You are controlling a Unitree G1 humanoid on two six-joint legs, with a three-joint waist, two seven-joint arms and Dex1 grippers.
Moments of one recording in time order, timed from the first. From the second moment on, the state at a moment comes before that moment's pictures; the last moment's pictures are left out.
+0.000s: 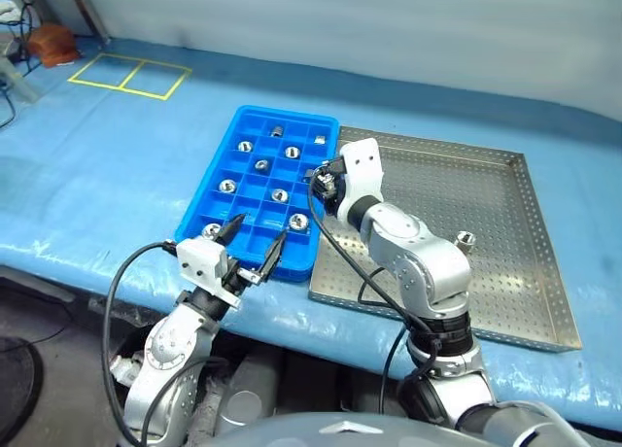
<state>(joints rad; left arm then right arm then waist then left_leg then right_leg) 0.31 0.16 -0.13 -0.60 -0.27 0.14 -0.30 -0.47 0.00 0.15 -0.35 0.20 1.00 0.08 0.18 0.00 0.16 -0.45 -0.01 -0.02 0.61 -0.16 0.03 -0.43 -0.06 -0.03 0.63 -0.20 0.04</state>
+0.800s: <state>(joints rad) 0.40 0.19 -0.17 -0.71 -0.22 0.22 -0.24 -0.29 -0.08 0.24 -0.44 0.22 1.08 0.18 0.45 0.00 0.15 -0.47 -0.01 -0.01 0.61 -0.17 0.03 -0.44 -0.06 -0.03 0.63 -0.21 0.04</state>
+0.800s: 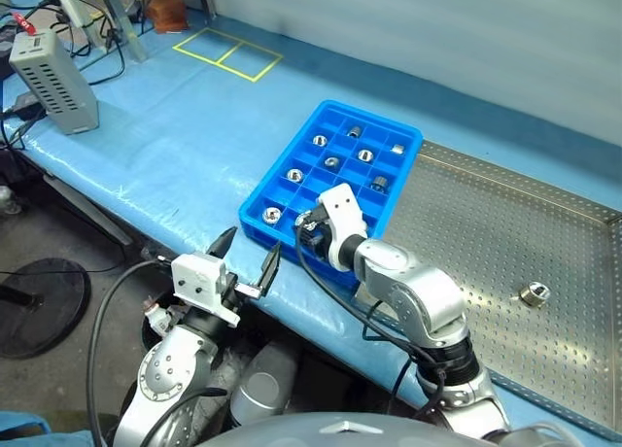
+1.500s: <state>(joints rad) 0.25 0.23 -0.15 -0.60 -0.27 0.22 -0.33 -0.23 -0.07 0.18 -0.58 0.25 1.03 0.15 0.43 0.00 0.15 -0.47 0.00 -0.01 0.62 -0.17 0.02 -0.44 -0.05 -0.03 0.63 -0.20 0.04</state>
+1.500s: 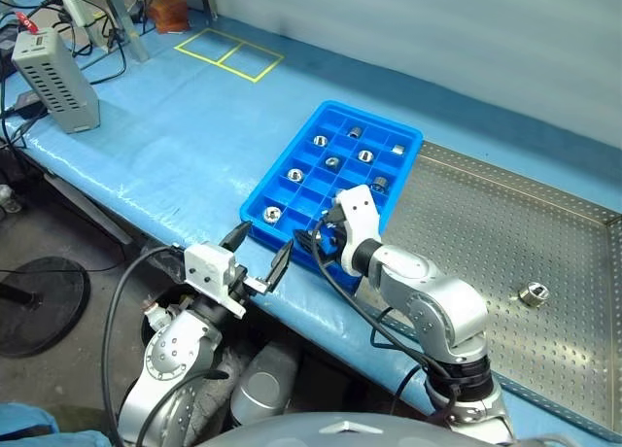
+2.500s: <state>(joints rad) -0.54 0.09 -0.29 -0.10 -0.18 0.57 -0.42 0.16 -0.06 0.04 -0.85 0.12 0.84 -0.05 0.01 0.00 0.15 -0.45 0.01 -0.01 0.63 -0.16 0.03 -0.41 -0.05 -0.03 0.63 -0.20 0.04</state>
